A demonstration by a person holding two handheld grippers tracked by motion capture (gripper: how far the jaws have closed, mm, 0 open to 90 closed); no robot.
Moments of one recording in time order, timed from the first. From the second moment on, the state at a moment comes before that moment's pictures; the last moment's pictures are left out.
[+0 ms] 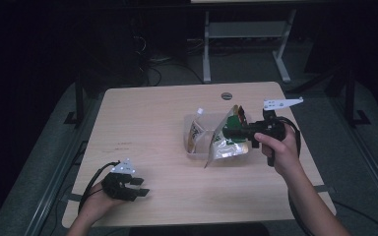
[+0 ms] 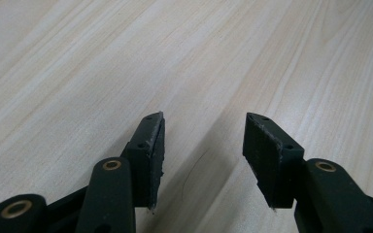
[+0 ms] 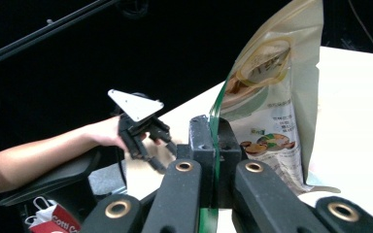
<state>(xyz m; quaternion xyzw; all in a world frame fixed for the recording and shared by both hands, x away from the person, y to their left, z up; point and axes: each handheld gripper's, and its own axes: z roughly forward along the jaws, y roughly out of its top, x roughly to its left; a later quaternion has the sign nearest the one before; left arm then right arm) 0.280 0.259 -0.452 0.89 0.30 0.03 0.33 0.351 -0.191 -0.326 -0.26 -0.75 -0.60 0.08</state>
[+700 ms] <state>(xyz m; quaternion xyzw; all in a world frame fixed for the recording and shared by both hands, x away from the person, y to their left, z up) 0.281 0.261 -0.452 0.90 0.30 0.03 0.33 0.408 -0.186 -0.328 -0.28 -0.76 -0.58 0.07</state>
